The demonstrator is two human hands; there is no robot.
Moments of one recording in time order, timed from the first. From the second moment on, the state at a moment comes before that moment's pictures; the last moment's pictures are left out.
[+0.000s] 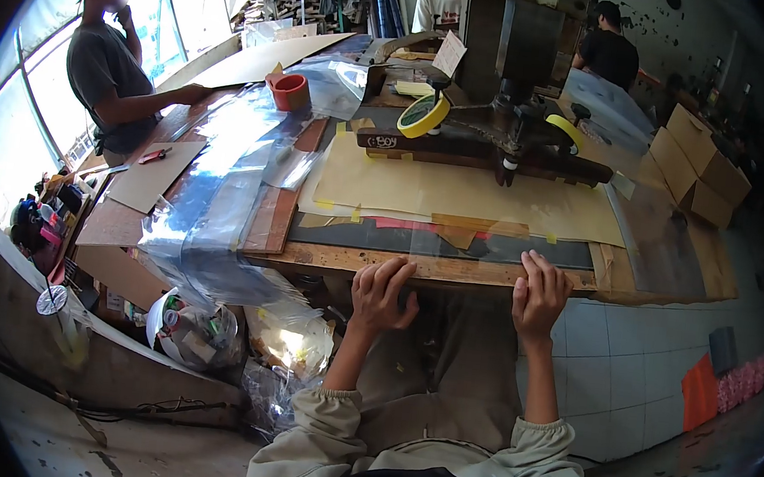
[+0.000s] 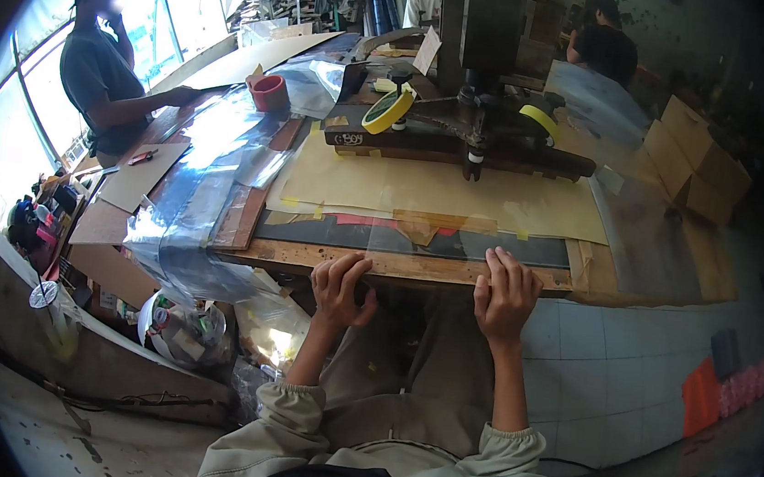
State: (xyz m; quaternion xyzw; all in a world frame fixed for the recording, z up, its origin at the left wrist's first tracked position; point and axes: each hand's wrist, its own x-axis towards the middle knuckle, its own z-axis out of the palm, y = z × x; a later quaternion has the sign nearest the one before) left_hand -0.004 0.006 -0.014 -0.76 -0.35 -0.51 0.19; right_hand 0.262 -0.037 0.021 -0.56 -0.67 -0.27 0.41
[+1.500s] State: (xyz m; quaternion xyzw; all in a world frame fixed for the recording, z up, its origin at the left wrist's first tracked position) left_hand 0.020 -0.011 0.095 -0.74 -0.36 -0.56 -0.07; right_hand 0.304 -0.054 0.171 -0.58 -0.77 0.04 0.25
